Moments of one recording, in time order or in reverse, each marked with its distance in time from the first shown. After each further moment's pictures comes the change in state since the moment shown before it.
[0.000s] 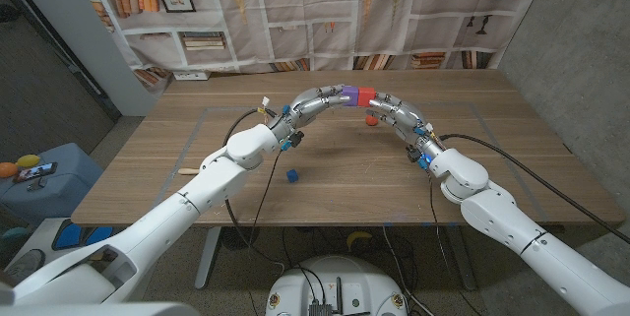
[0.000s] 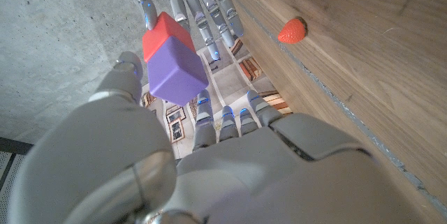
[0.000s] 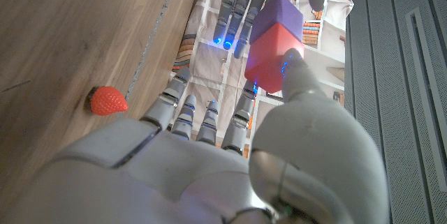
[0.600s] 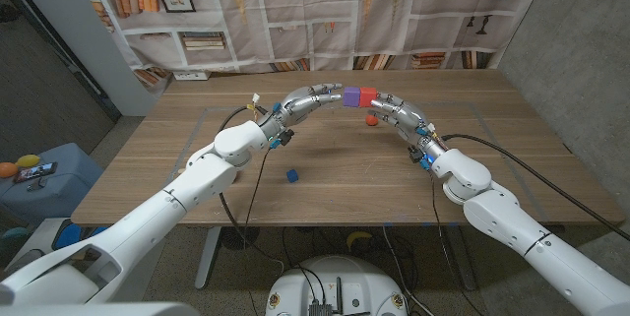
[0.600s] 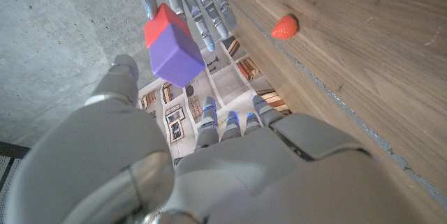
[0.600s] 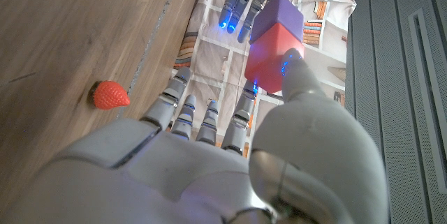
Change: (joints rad) left arm 0.015 0.064 -0.039 -0.030 -0.036 0.014 -0.037; left_hand -0.035 -0.001 -0.004 0.004 -0.004 -0.109 0.032 0.000 0.000 -0.088 0.042 0.000 0.000 -0.064 0.056 0.000 -0.003 -0.095 0.043 -0.010 -0.002; right arm -0.012 -0.019 0.011 -0.016 -0.006 -0.009 -0.014; right_hand 0.000 0.000 -0.001 -0.001 0.000 0.000 0.000 0.000 0.000 0.005 0.006 0.000 0.000 0.000 0.000 0.000 0.000 0.000 0.000 0.000 0.000
